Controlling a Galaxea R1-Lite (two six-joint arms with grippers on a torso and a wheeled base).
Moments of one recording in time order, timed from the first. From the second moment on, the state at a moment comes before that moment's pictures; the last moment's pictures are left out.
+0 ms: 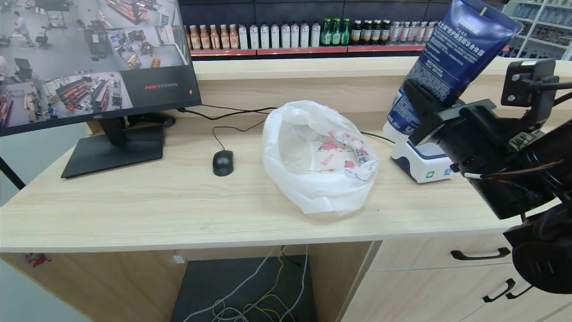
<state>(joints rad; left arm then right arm) 0.00 0.00 0.00 0.00 0.01 -0.02 0.42 1.72 -0.71 -1.57 0.00 -0.10</state>
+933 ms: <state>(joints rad) 0.00 0.00 0.00 0.00 0.01 -0.01 0.53 1.68 -0.76 -1.42 -0.02 -0.10</state>
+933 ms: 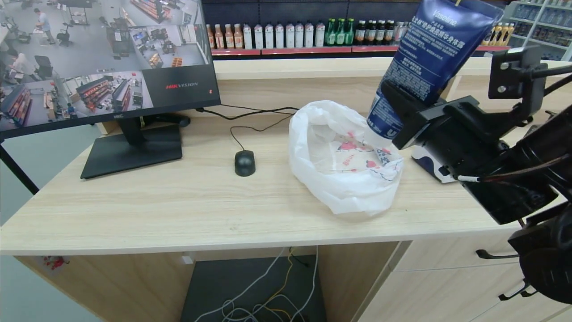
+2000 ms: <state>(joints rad) 0.00 0.00 0.00 0.00 0.01 -0.01 0.51 2.01 -1.05 -1.33 -0.03 0.02</state>
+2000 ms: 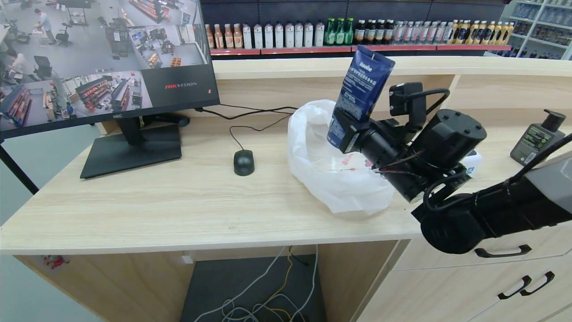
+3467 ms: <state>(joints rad) 0.00 0.00 0.00 0.00 0.01 -0.01 0.43 2.25 -1.29 -1.20 -0.04 -0.03</state>
